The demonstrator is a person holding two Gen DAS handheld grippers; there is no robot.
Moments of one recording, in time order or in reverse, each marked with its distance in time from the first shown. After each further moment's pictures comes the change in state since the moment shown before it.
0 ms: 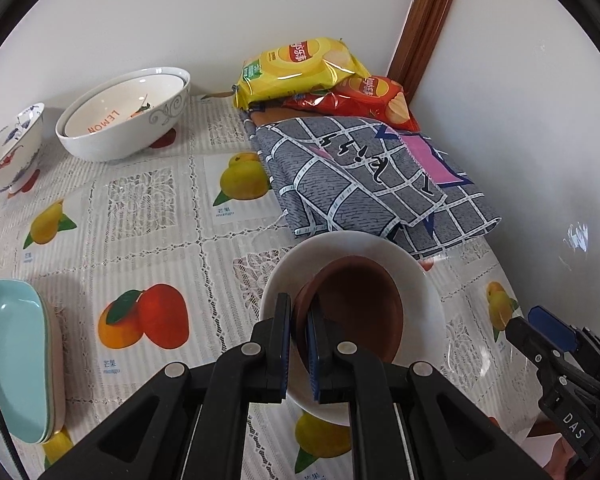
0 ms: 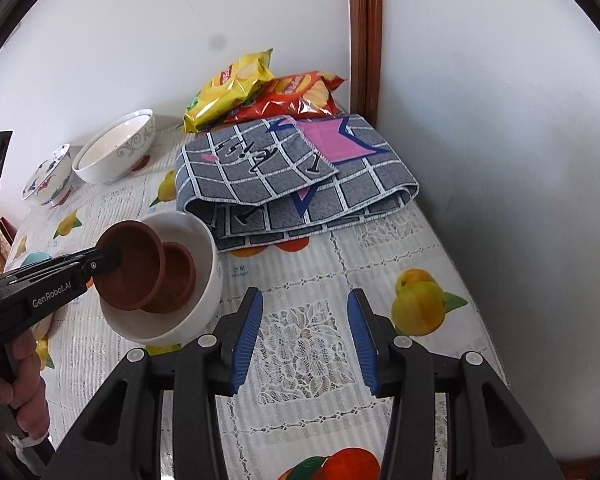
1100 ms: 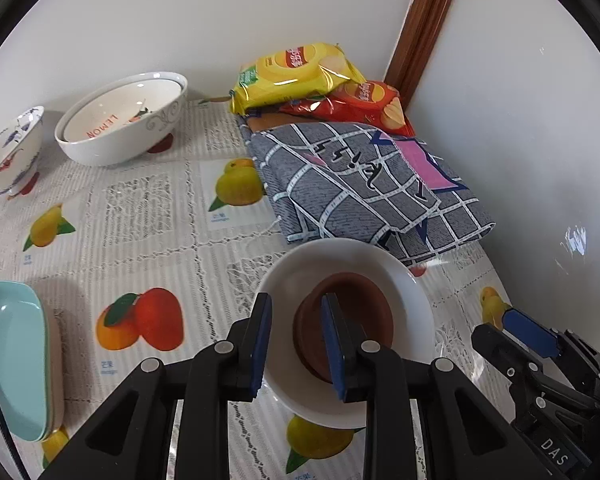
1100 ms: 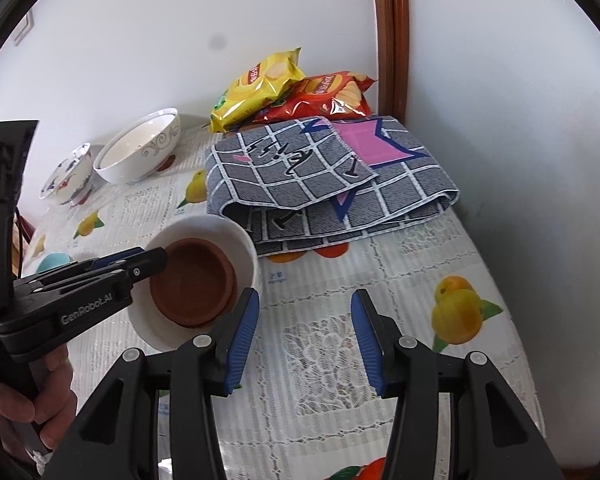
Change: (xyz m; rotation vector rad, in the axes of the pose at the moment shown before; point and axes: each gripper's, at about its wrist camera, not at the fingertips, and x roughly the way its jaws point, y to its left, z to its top) left arm -0.008 -0.004 0.003 -0.006 -0.018 0.001; right arm 0.007 0.020 0.006 -0.012 0.000 0.091
